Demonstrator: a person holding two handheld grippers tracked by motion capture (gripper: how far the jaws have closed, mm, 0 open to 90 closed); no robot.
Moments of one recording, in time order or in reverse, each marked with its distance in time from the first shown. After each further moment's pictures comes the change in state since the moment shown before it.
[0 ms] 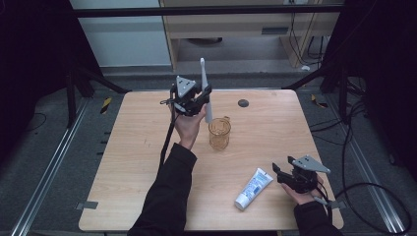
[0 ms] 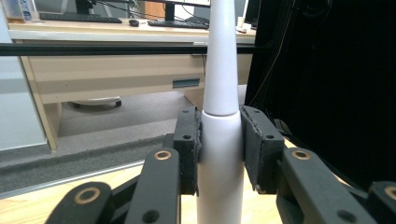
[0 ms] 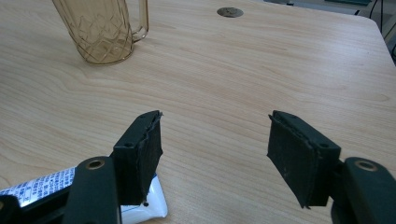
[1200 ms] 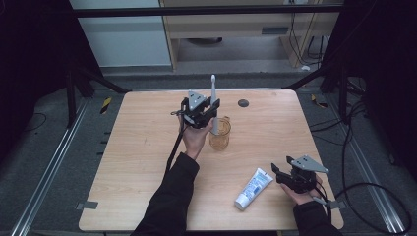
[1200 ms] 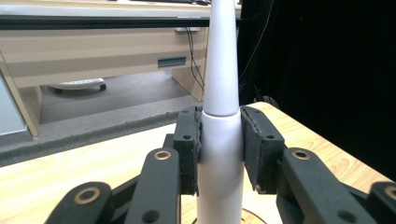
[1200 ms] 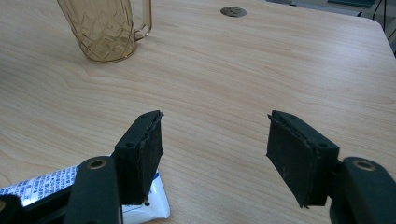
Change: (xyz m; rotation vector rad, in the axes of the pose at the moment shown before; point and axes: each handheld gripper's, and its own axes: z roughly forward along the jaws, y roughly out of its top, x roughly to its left) left arm -0.014 -0.046 0.014 0.081 -0.061 0.029; right arm 0.002 0.000 0.002 0.004 0.005 -0.017
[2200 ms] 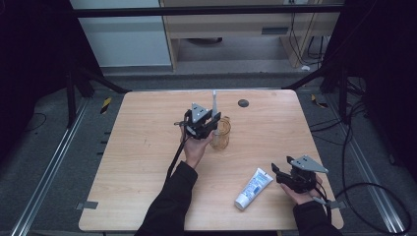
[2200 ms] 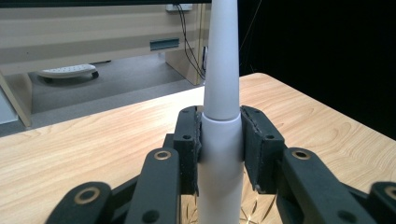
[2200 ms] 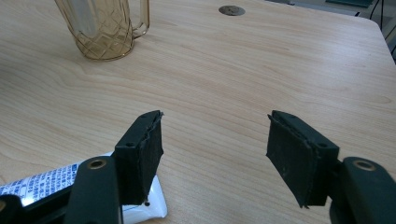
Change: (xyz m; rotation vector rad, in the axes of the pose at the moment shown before) left arm 0.000 -0.041 0.005 0.050 -0.025 0.028; right arm 0.000 0.000 0.001 0.001 -0.009 -0.008
